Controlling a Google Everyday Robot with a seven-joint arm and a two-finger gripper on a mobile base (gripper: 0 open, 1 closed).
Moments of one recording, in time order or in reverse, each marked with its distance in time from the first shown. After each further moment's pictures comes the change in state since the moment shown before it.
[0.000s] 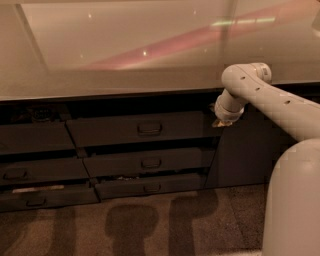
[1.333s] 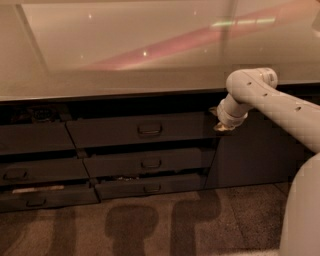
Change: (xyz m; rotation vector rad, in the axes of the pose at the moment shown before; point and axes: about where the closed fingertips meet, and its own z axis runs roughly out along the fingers) arm -0.001 0.017 -0.004 0.030 -0.005 -0.034
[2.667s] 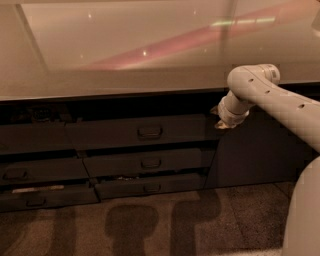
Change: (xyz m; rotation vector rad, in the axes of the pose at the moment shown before) arm -0.001 0.000 -0.013 0.001 0.000 -0.001
